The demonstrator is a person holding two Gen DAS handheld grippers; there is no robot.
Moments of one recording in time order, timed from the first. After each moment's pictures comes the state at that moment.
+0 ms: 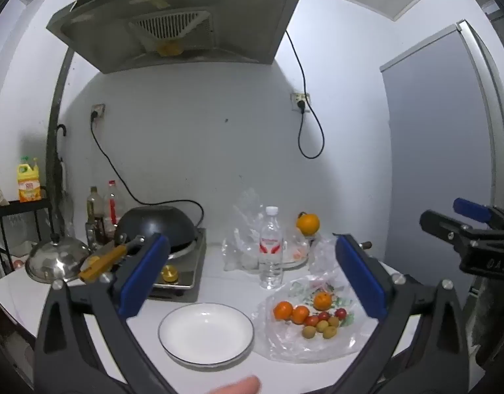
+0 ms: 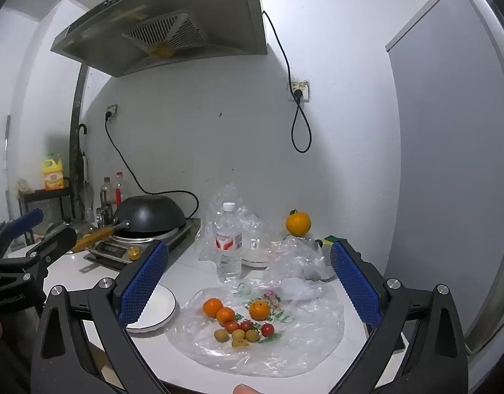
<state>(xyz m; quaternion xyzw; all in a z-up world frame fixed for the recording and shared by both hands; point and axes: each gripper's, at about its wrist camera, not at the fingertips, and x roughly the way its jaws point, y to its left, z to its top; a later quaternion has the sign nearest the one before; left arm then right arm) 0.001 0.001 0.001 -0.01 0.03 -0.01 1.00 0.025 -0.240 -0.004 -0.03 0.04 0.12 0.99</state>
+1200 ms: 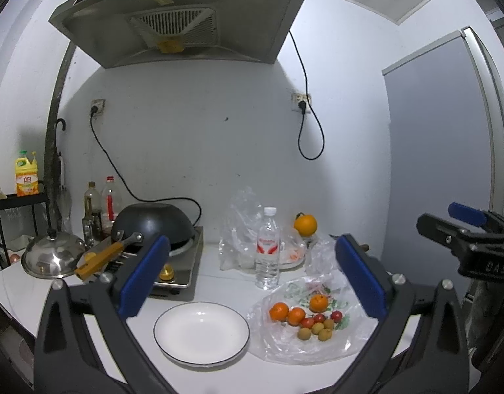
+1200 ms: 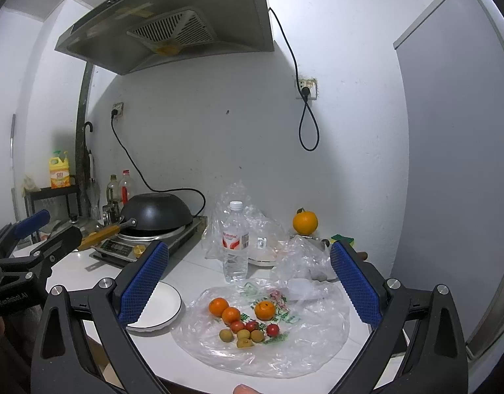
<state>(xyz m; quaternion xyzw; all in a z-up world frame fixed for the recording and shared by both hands) 0.003 0.000 -0.001 -0.02 0.02 -0.01 1.00 0.028 -0.236 -0.002 -0.03 0.05 0.14 0.99</state>
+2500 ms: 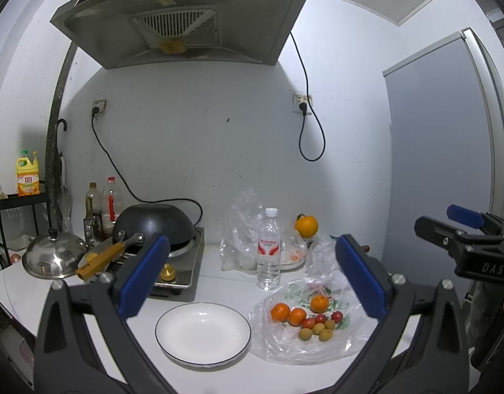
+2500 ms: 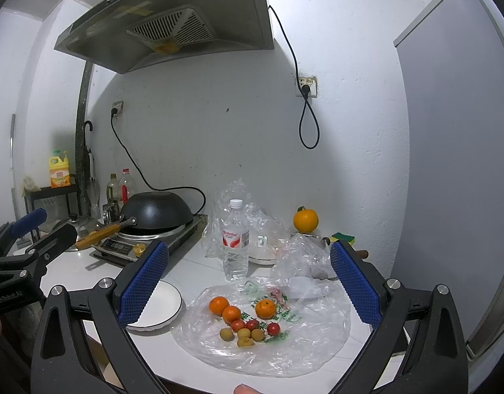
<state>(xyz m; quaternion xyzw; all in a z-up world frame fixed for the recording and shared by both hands) 0.002 0.004 -0.003 -0.02 0.02 -0.01 1.00 0.029 -0.236 0.000 -0.03 0.05 0.14 0.99</state>
